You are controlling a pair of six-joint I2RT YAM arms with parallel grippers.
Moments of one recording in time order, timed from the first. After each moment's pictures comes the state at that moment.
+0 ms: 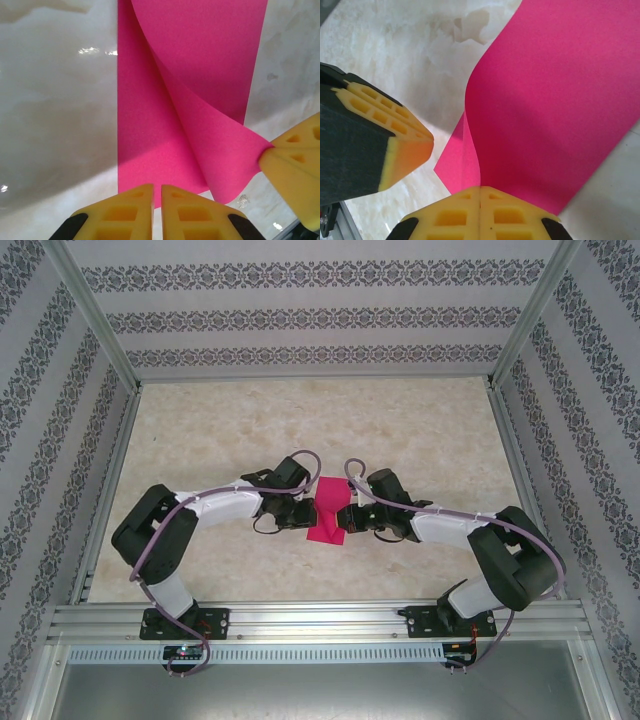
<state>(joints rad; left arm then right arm) -0.71 1.72 0.98 -0.41 0.36 -0.73 0.57 1.47 0.56 0.07 -0.49 0.46</state>
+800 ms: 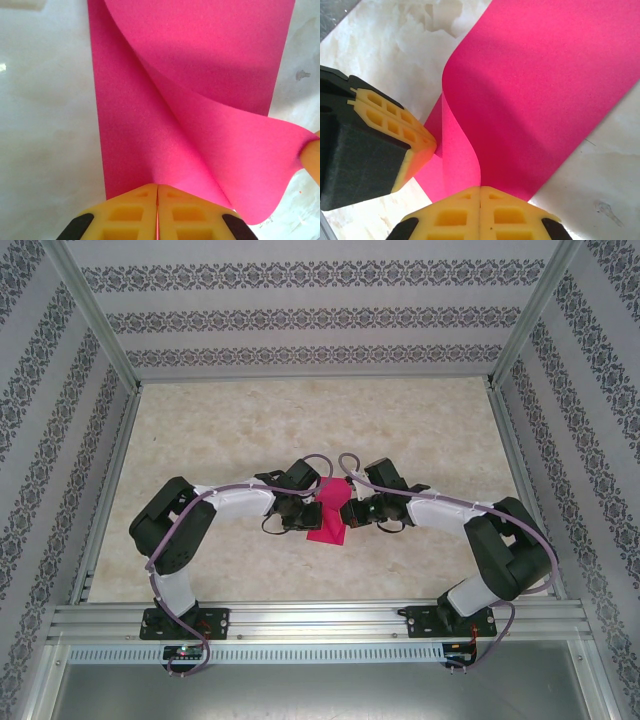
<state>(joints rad) -0.74 1.82 1.04 -0.42 0.33 -0.69 0.53 1.53 0.71 -0.19 -0.46 0.28</state>
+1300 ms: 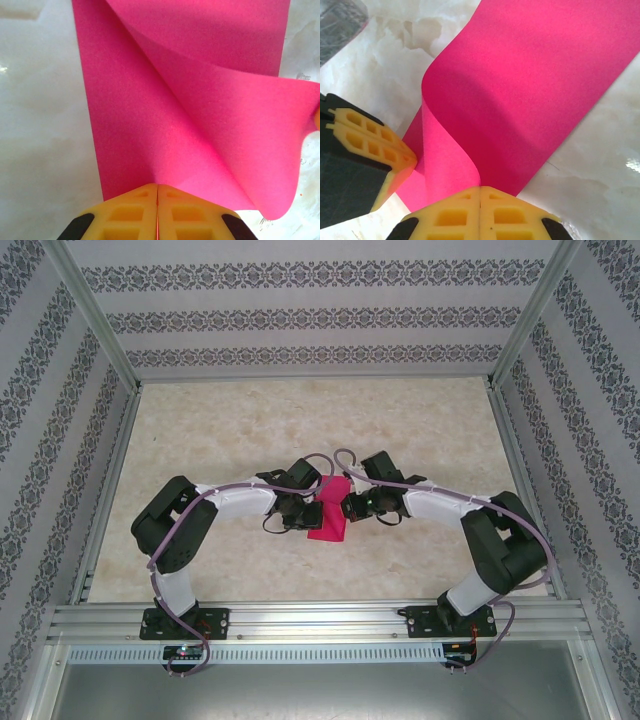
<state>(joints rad) -0.74 1.83 1.05 -0.42 0.33 -0.68 0.53 1.58 0.79 -0.26 -0.39 0.20</state>
